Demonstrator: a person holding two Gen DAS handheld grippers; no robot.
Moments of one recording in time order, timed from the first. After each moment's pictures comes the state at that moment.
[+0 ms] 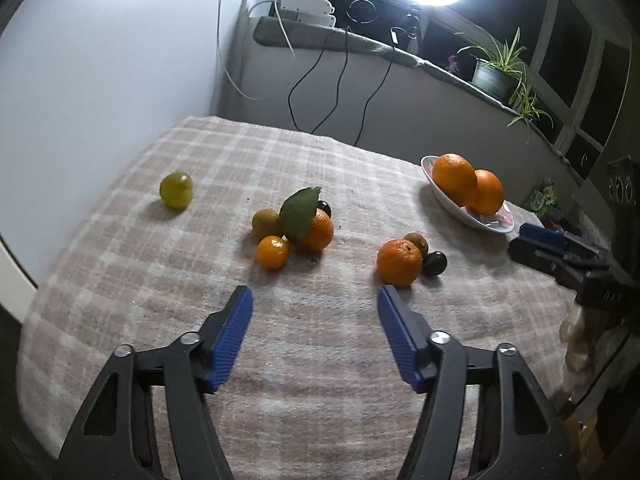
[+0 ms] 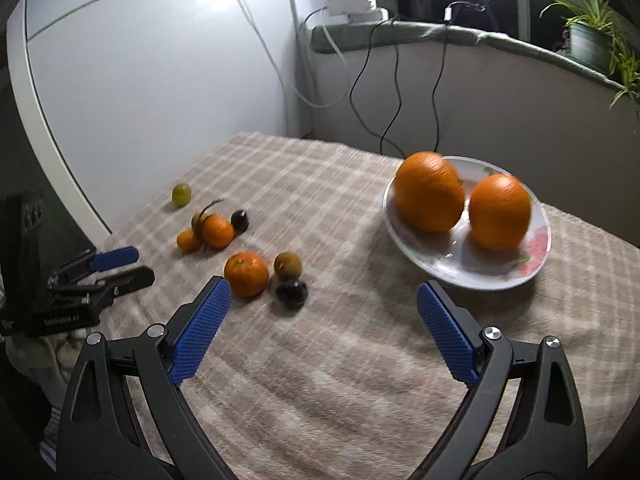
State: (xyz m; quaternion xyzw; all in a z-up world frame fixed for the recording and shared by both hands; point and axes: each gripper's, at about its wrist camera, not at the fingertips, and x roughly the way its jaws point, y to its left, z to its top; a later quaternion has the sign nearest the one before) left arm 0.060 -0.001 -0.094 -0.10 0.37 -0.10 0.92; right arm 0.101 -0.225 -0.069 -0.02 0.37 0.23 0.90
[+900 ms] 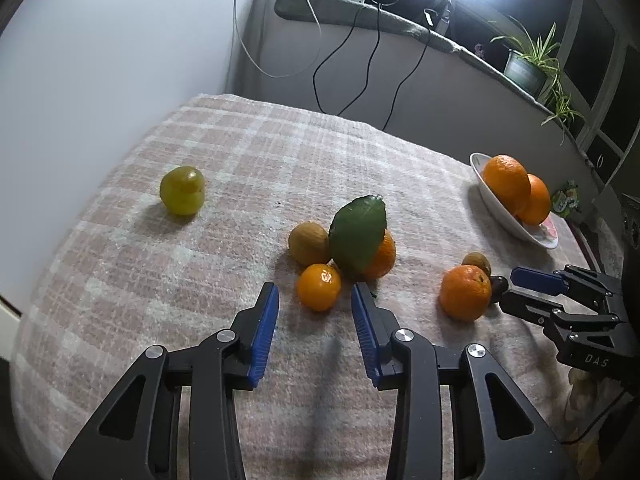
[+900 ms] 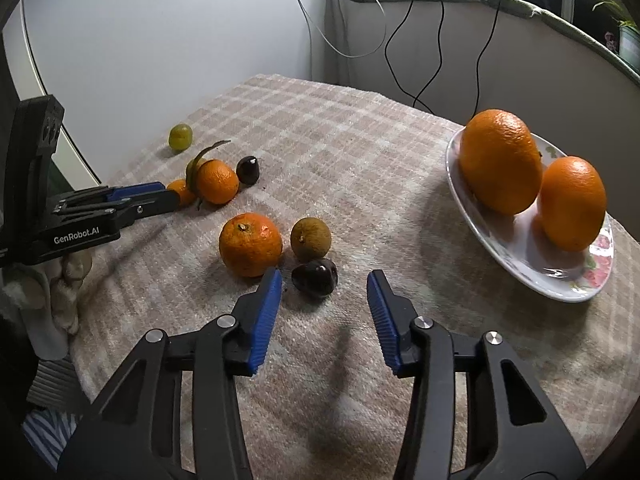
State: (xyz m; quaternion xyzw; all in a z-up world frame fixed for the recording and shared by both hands) left arm 0.114 0.017 -0.118 -0.09 0.41 -0.08 0.90; right arm 0.131 -0.185 -0.111 -0.07 0.42 0.26 0.86
